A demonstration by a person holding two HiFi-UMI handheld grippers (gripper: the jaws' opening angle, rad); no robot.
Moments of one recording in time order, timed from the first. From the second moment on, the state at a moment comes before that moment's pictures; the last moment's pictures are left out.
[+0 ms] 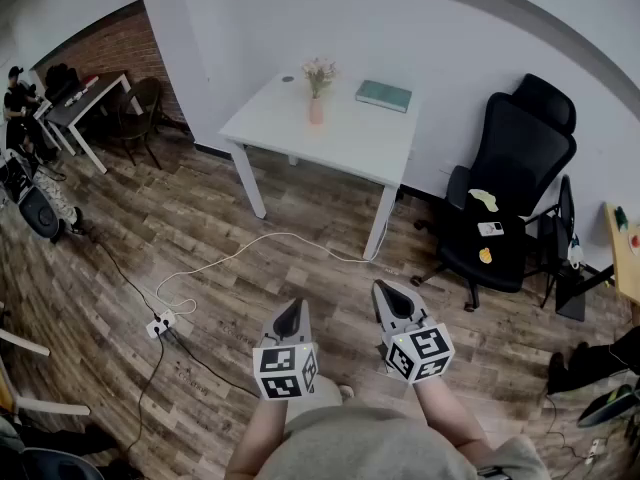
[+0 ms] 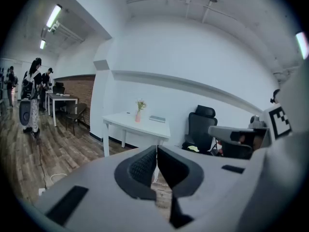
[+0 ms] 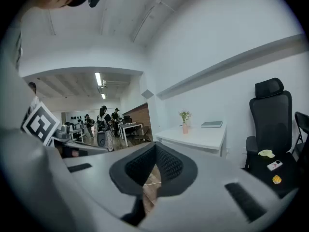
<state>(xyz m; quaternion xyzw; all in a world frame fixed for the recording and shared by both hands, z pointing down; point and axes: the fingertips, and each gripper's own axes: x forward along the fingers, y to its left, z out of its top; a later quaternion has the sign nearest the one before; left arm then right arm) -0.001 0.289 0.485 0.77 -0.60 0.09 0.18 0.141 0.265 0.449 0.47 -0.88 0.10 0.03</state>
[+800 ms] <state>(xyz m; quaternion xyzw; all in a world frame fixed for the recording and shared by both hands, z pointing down) 0.003 0.352 0.466 0.77 -0.62 0.08 0.14 0.143 0.331 0.443 0.45 -0.89 0.08 0.03</state>
